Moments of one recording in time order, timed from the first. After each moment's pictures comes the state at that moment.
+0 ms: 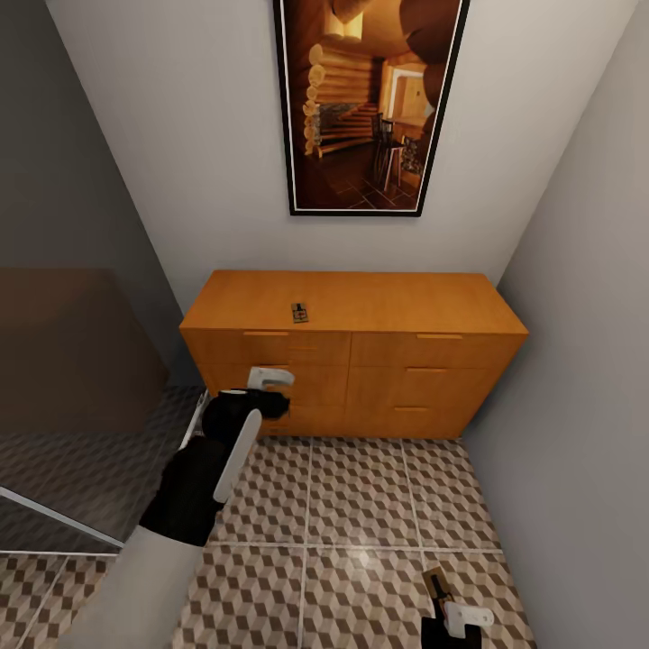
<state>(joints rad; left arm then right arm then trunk) -0.72 -0.13 -0.26 -1.36 0.18 1.00 0.36 -0.42 0.04 0.05 -0.02 -0.11 -0.65 -0.09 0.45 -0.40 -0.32</state>
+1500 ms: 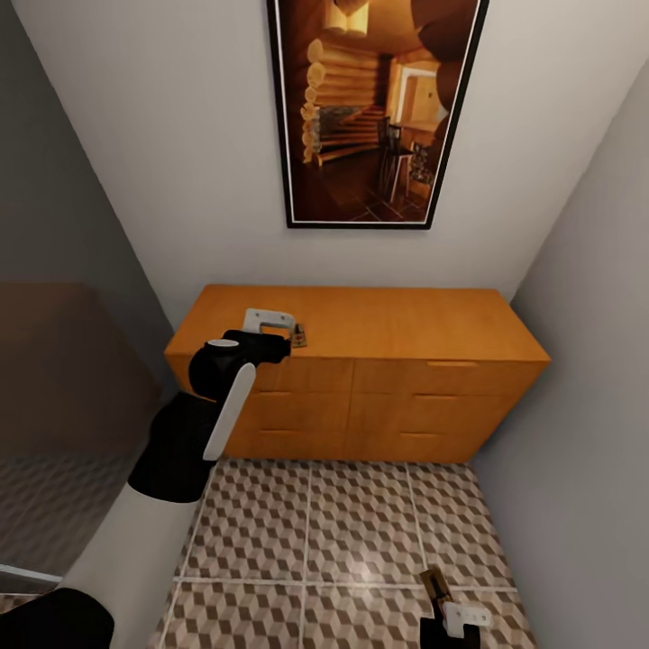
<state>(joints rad) -0.88 -0.11 -0.31 -1.49 0.19 1.01 0.36 -0.42 0.04 0.05 -0.02 -0.11 -0.65 -0.09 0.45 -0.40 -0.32</state>
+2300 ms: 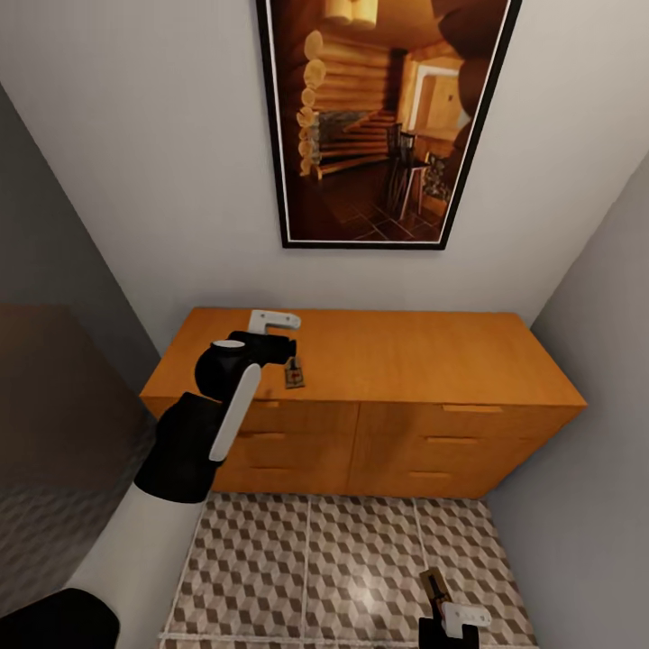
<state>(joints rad) -0.87 -0.13 -0.32 -1.48 0.19 1.01 0.37 -0.42 0.04 0.05 -0.02 -0.11 -0.64 -0.09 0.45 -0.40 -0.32</state>
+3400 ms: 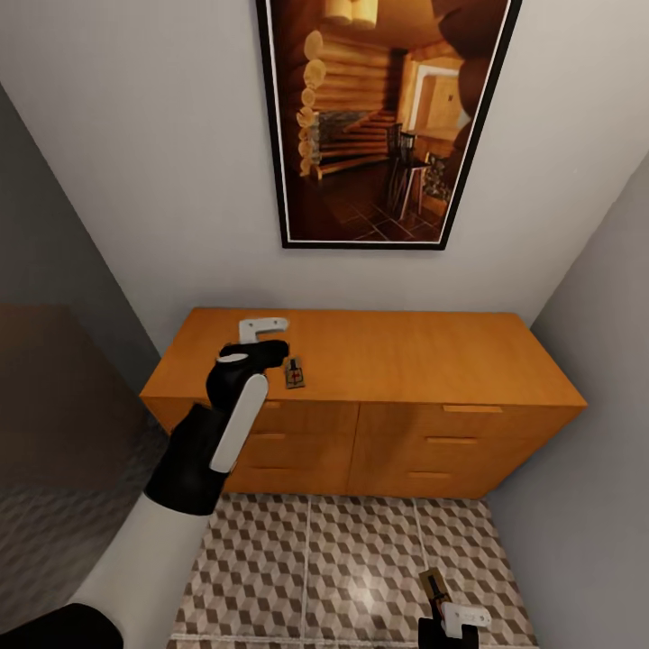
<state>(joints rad) -0.83 -0.15 -0.32 -1.44 0.41 0.81 0.71 -0.42 0.04 0.05 -0.02 -0.11 -0.64 -0.09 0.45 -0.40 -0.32</state>
